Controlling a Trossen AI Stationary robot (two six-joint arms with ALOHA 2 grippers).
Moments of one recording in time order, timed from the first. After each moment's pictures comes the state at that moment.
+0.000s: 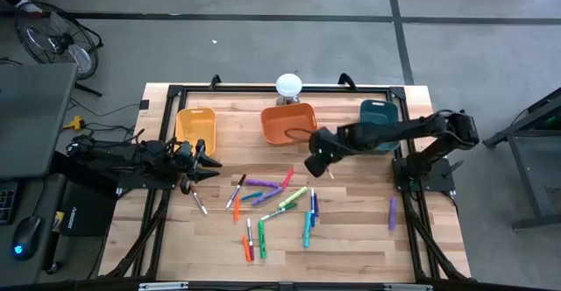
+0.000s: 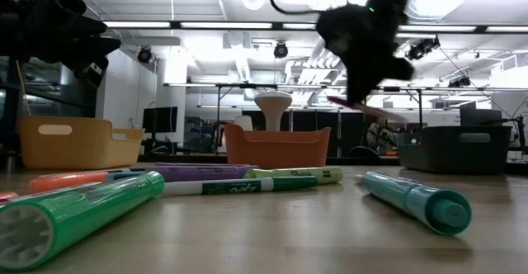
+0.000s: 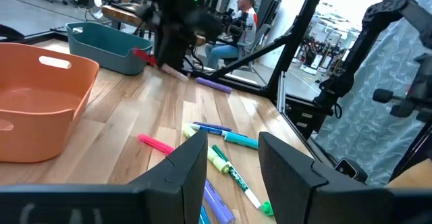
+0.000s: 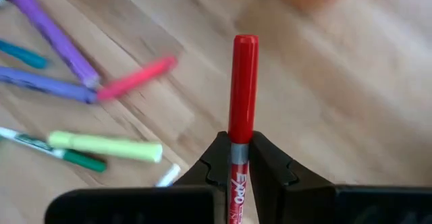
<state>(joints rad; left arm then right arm) -0.19 0.02 0.03 0.00 -0.06 -0.32 -0.03 1.54 1.15 -0.78 0.11 0.82</state>
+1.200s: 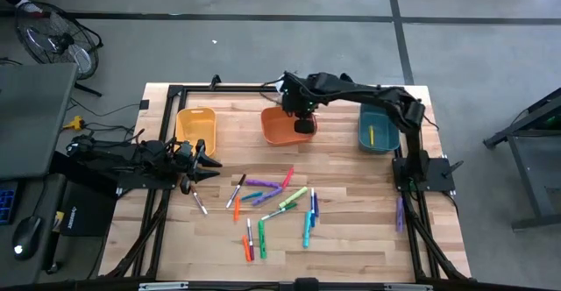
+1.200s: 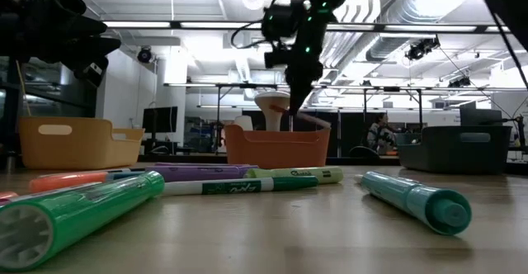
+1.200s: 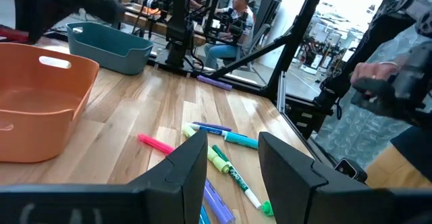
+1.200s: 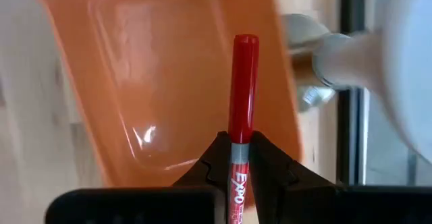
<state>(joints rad) -0.19 0.02 0.03 0.00 -0.06 -0.32 -0.40 2.03 1.76 -0.97 0.10 -0.41</state>
